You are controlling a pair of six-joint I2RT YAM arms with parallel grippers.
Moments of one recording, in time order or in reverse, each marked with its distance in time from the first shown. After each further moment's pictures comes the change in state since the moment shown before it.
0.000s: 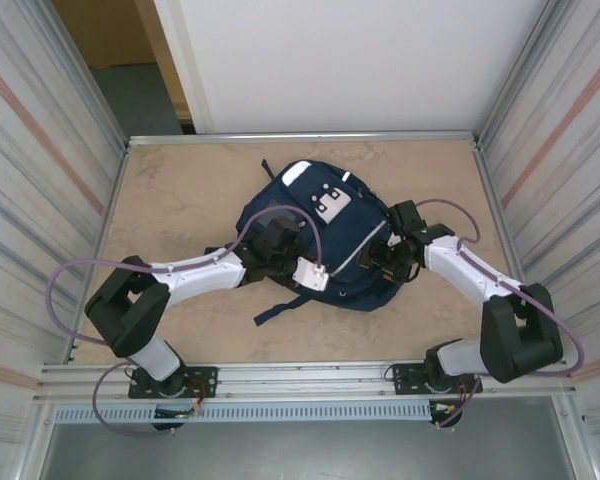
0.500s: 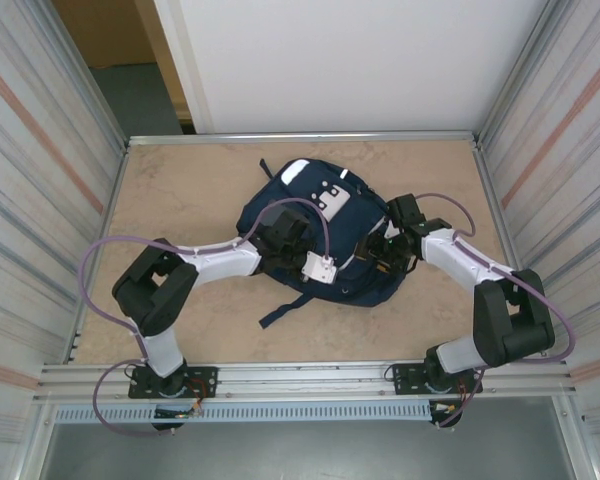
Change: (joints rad) left arm 0.031 0.169 0.115 0.016 0.117 -0.019; right arm -0.035 0.071 0.025 0.096 -0.069 -0.026
